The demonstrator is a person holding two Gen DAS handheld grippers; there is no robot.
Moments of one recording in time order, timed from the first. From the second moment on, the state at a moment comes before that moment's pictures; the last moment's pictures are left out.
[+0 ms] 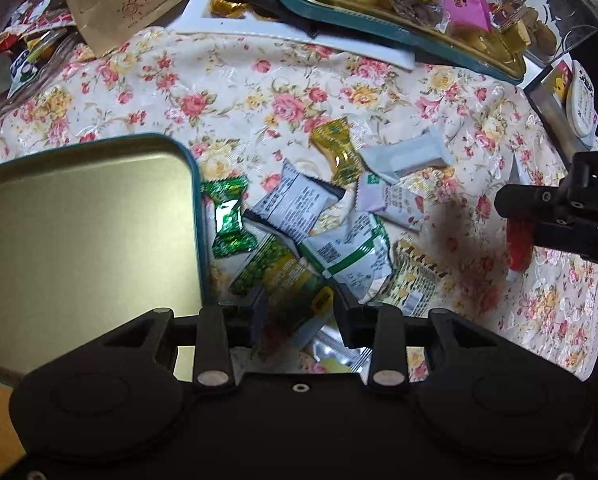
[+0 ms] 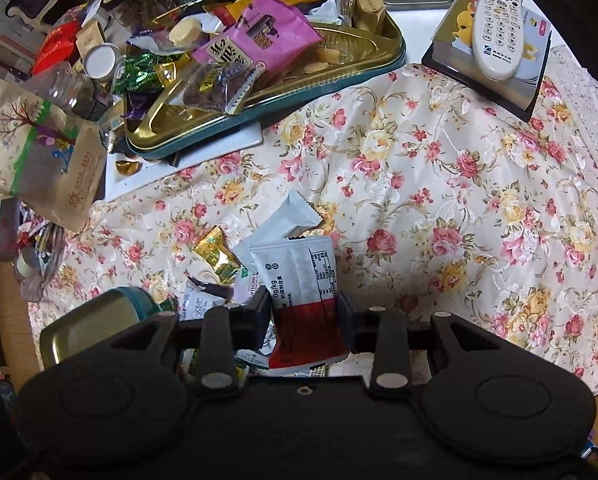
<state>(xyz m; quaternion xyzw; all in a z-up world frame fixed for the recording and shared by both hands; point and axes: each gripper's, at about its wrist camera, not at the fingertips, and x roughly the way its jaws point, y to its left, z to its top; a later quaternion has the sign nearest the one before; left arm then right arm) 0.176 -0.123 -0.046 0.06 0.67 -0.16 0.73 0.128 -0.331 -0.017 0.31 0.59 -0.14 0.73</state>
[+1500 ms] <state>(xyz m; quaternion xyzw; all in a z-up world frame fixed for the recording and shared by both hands) 0.192 -0.190 -0.090 0.05 0.68 -0.11 0.72 0.108 -0.359 -0.008 0.35 0.58 -0.15 0.72</state>
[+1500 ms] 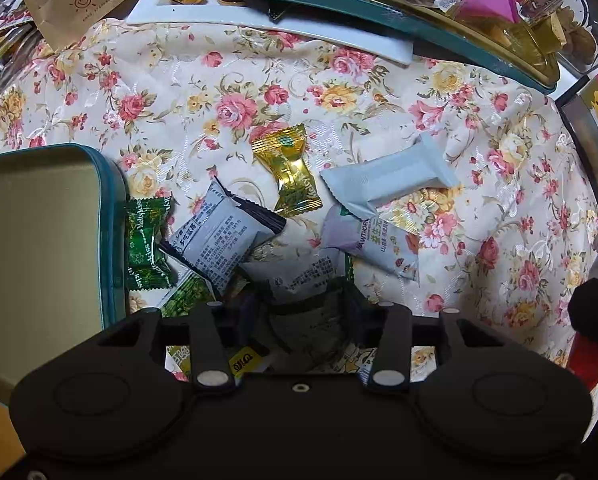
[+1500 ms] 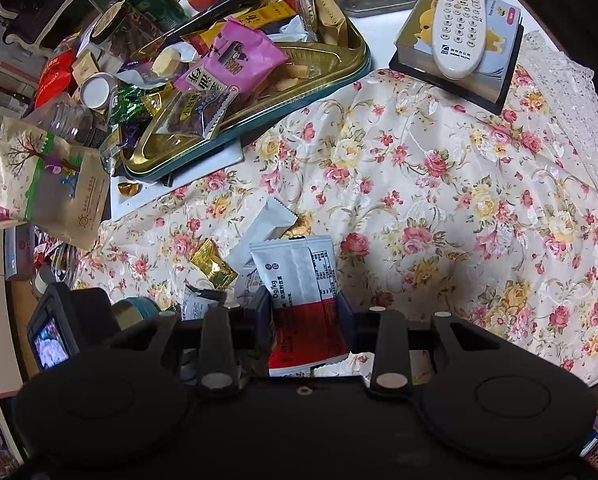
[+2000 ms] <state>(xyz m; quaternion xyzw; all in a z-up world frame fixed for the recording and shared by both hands) 0.196 -0.164 -0.069 0.00 0.68 -0.14 0.72 0.114 -0.363 0.001 0.36 0.56 -0.16 0.73</state>
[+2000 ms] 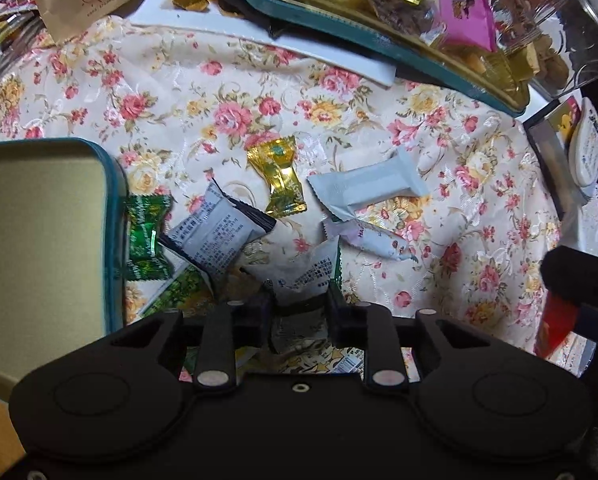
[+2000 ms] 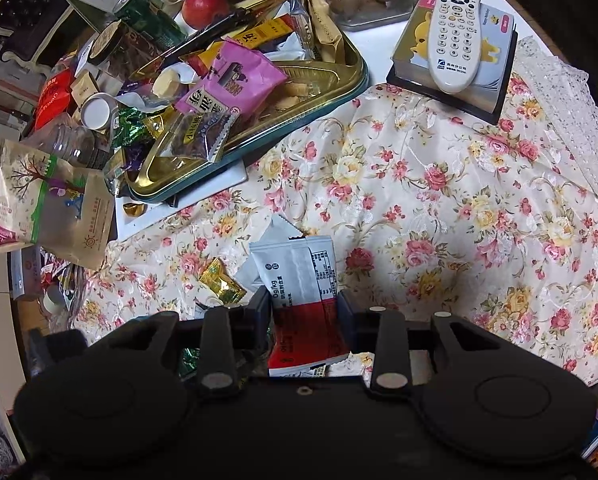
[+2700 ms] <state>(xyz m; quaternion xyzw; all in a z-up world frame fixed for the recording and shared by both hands) 0.217 -0.020 0.020 -0.01 0.62 -0.02 0.79 0.164 -0.262 -0.008 0.31 0.60 -0.10 0.73</state>
